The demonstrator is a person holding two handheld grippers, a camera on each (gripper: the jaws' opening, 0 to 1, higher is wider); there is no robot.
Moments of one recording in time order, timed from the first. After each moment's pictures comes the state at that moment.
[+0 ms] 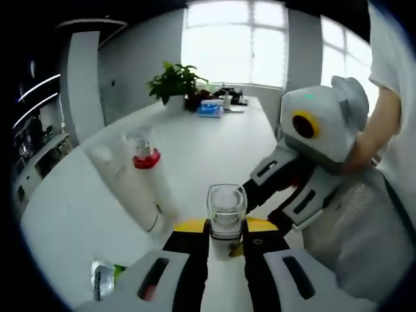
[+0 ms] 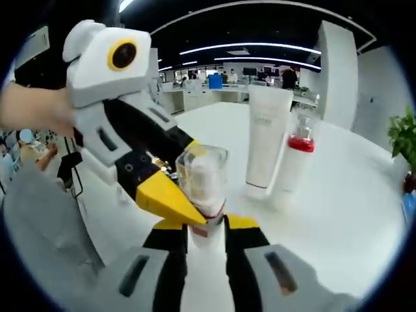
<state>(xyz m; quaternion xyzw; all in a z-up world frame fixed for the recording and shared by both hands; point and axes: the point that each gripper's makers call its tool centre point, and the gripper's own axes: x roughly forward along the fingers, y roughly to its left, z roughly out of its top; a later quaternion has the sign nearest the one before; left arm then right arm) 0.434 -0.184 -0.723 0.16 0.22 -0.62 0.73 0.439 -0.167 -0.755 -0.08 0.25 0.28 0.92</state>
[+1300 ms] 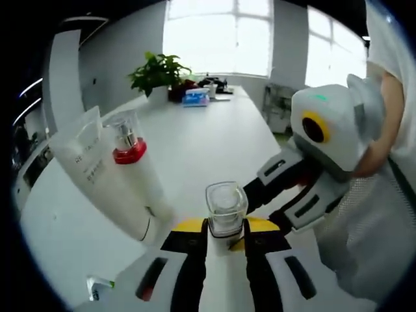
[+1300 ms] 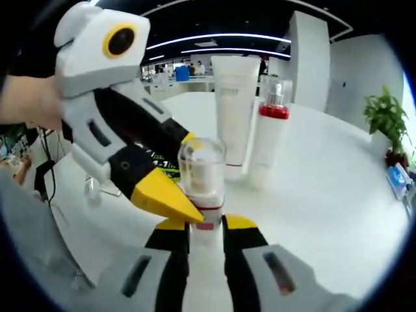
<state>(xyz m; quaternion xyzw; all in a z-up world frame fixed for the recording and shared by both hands) 0.445 -0.199 -0.748 0.19 0.23 -0.66 0.69 0.447 -0.190 -0.782 -0.07 0.28 0.18 0.94</state>
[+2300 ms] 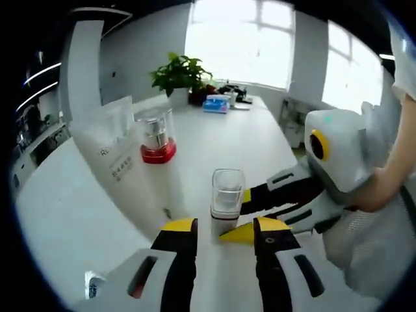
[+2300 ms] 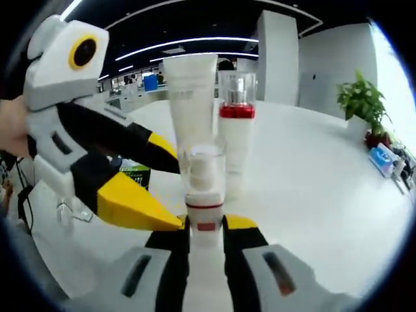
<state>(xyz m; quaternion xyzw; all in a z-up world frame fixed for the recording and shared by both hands) 0.474 -0.196 -0.740 0.12 0.25 -0.60 0.75 0.484 -0.218 -0.785 -0.04 0.26 0.08 0.96</state>
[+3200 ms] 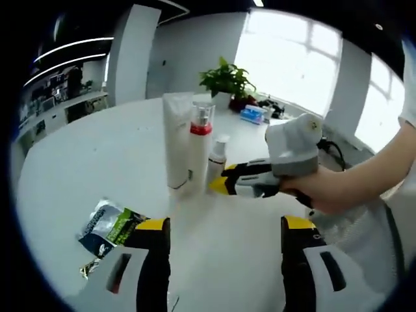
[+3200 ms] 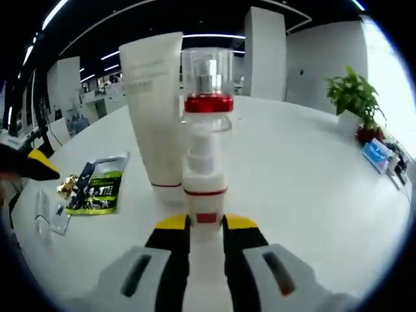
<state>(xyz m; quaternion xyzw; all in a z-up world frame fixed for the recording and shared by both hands) 0.436 -0.120 -0.728 0.04 0.29 -0.50 0.81 0.516 -0.243 -0.799 -0.03 0.28 0.03 0.96</state>
